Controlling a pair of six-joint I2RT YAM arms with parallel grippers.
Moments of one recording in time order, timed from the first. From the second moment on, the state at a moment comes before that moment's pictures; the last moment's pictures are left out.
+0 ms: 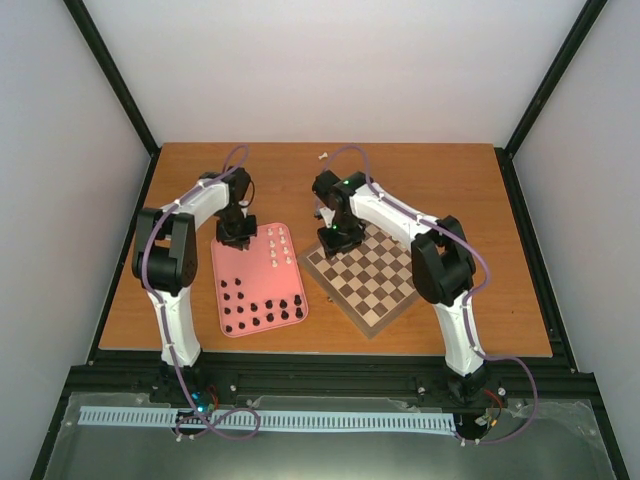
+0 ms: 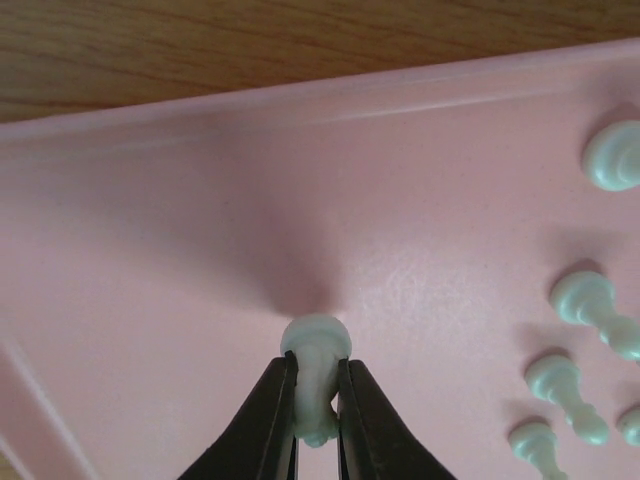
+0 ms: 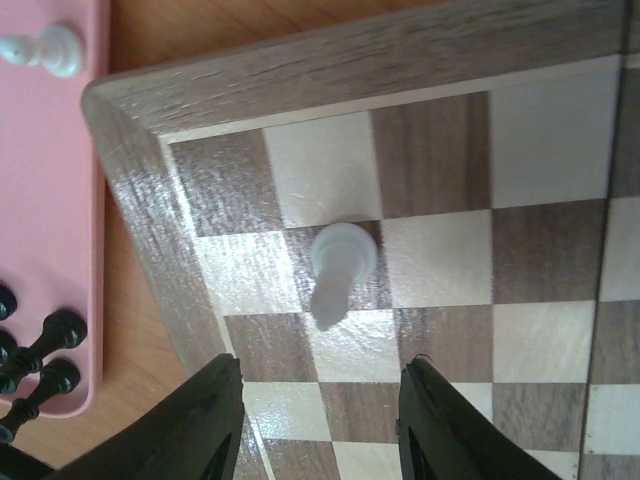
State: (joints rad) left arm -0.18 2.03 1.50 -1.05 0.07 -0.35; right arm 0.66 2.15 1.85 -1.21 -0.17 0.16
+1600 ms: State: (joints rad) left arm -0.27 1.89 1.57 -1.16 0.08 -0.33; right arm 0.69 2.25 1.94 -1.23 -0.07 0.19
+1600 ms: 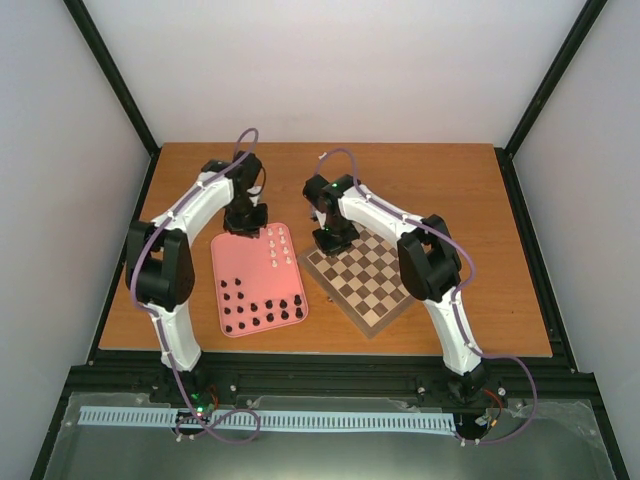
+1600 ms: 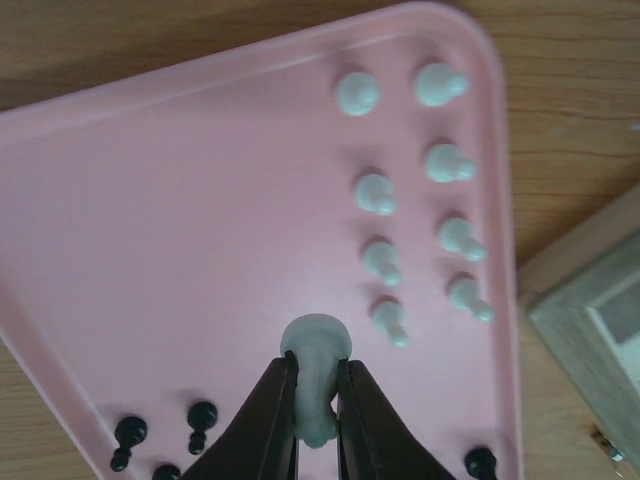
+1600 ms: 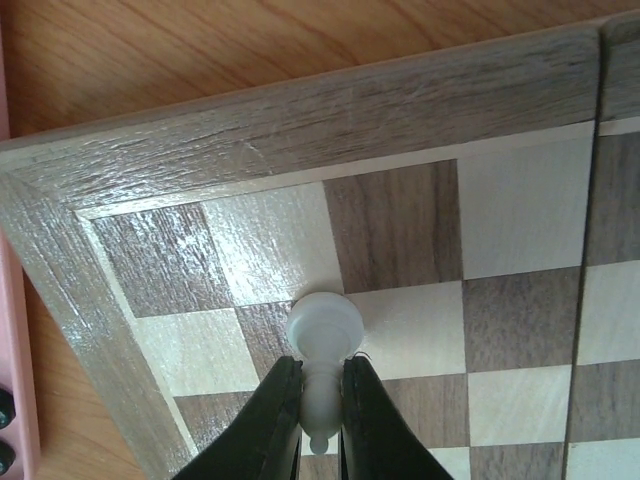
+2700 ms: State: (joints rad) left arm -0.69 2.25 2.05 -1.25 0.21 -0.31; right arm 0.28 1.74 1.45 -1.23 0.02 0.20
